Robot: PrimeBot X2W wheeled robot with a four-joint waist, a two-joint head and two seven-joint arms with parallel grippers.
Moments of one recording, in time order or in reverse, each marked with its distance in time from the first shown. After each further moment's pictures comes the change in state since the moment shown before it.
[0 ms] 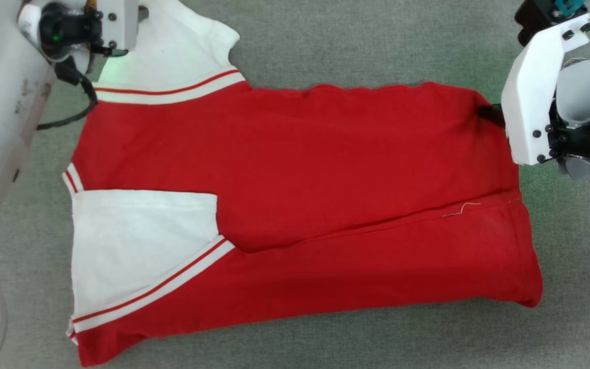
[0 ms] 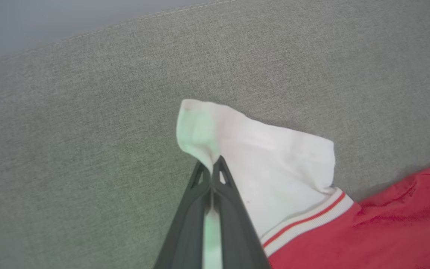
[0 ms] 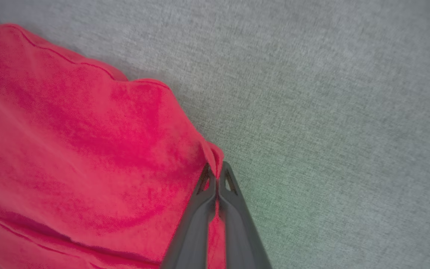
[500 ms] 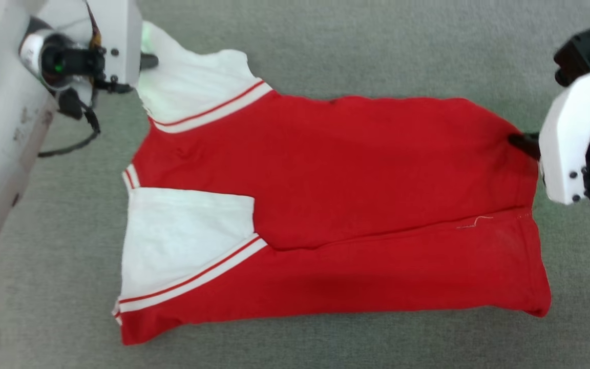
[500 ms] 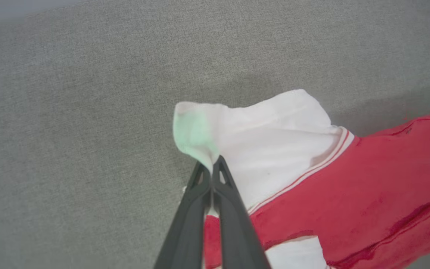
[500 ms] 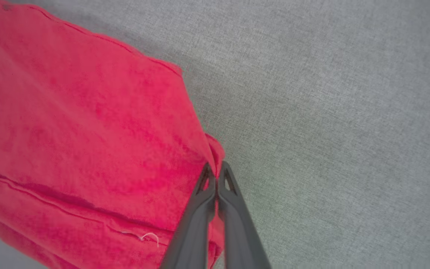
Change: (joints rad) left arm 0.075 0.049 -0.001 -0.083 -0.080 0.002 0.110; right arm 0.135 -0.150 0.022 -0.076 0.098 0.000 -0.137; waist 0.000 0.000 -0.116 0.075
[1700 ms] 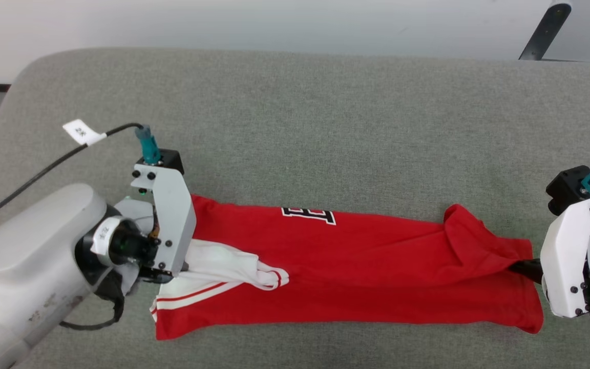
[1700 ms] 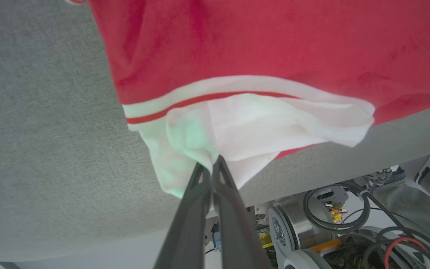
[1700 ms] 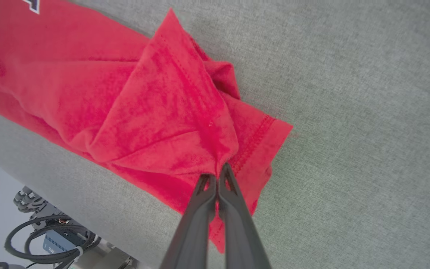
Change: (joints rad) left arm 0.459 0.279 -0.098 -0.755 -0.112 0.438 0.247; right arm 0.414 -0.026 -0.106 -0.150 0.073 0.000 0.076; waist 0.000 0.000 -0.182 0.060
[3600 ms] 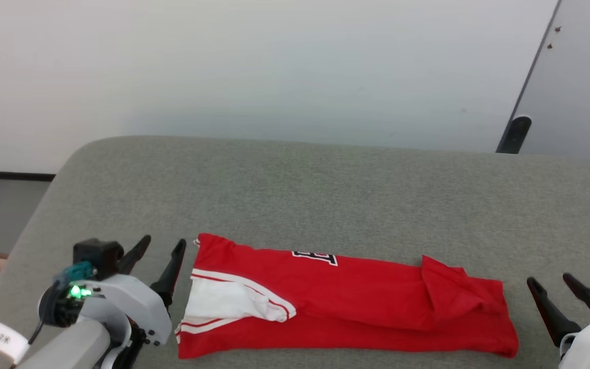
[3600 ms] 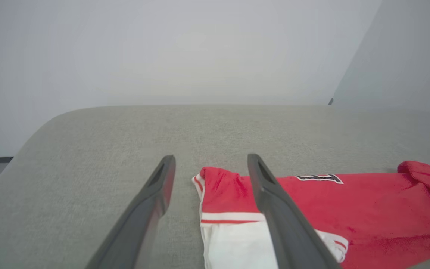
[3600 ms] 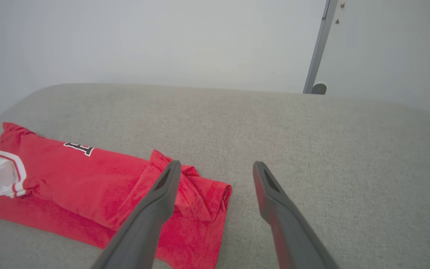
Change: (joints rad) left arm 0.510 -0.086 0.234 0.187 0.309 -0.178 -1.312; right arm 0.355 0.033 -0.074 0.105 -0.124 0.000 -1.020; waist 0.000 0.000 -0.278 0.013
